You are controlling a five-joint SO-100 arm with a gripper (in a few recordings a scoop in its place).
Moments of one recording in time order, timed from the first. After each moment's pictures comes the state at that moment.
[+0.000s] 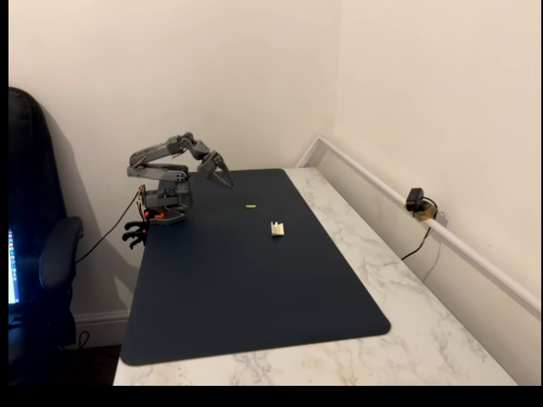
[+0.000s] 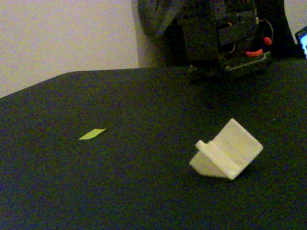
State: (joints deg) arm -9.7 157.4 142.8 65.5 8.8
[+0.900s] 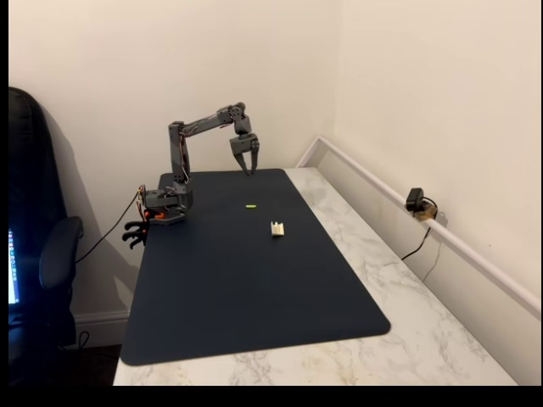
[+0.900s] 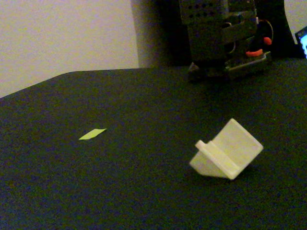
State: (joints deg) arm -19.1 85.3 66.3 97.0 18.4
